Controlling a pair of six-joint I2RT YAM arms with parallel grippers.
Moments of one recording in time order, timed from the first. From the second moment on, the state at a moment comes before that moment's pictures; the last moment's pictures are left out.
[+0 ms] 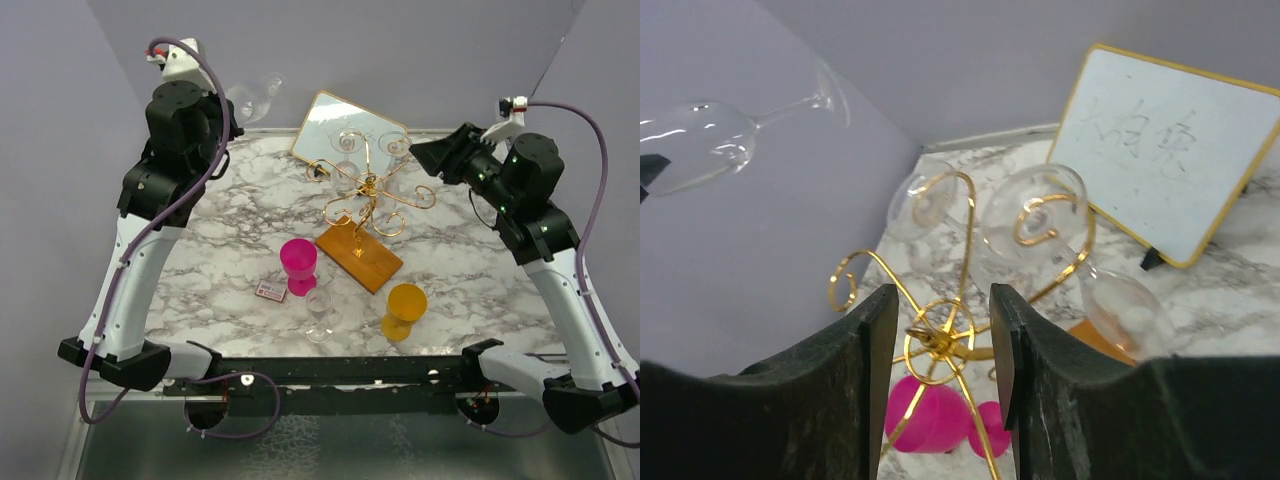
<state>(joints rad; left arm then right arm) -0.41 1.35 1.88 -0.69 -0.37 -0.30 0.32 1.05 1.31 -0.35 -0.18 0.56</state>
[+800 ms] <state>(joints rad) -0.41 1.26 1.71 -0.08 0.13 -0.60 0.50 1.40 1.65 0.04 -0.25 0.96</state>
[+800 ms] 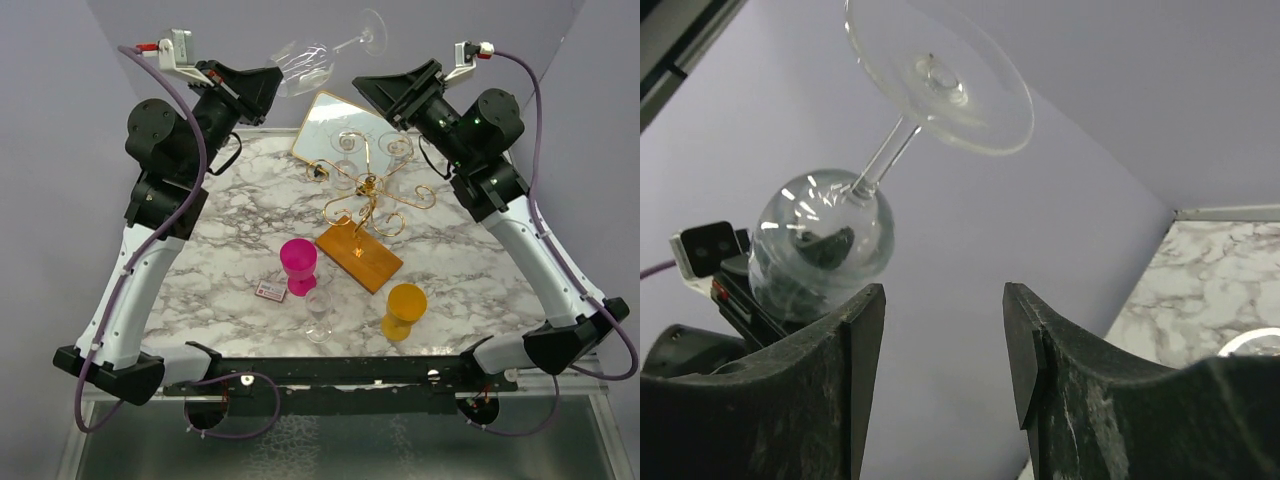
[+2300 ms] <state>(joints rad) -0.41 1.23 1.50 0.17 0.20 -0.78 0.63 1.48 1.67 0.21 0.07 1.33</state>
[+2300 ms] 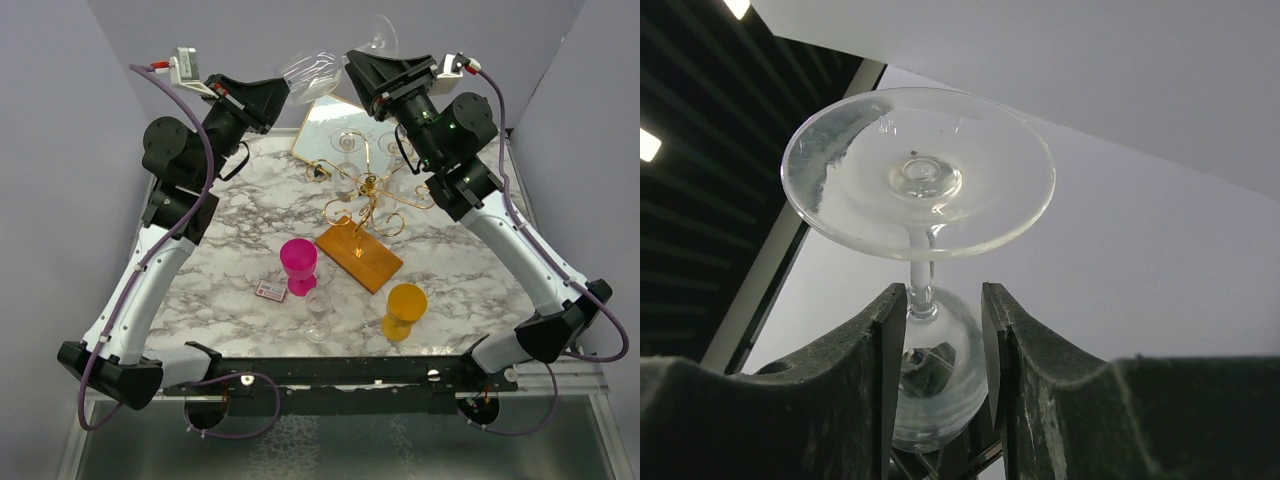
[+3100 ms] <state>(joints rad) -0.41 1.22 1.47 0.19 0.23 -0.80 0.65 1.56 1.78 0.22 0.08 1.34</state>
